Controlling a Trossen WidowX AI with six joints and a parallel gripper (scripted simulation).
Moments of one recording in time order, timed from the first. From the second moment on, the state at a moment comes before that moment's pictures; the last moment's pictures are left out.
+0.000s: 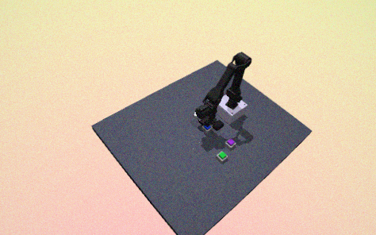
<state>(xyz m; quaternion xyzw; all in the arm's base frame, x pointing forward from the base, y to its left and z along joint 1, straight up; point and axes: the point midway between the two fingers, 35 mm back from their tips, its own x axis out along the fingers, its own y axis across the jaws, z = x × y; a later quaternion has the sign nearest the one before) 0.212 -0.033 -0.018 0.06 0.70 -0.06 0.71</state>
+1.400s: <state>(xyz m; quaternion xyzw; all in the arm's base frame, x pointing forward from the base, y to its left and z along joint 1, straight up) 0.212 -0.033 -0.017 0.06 0.70 -0.06 0.71</state>
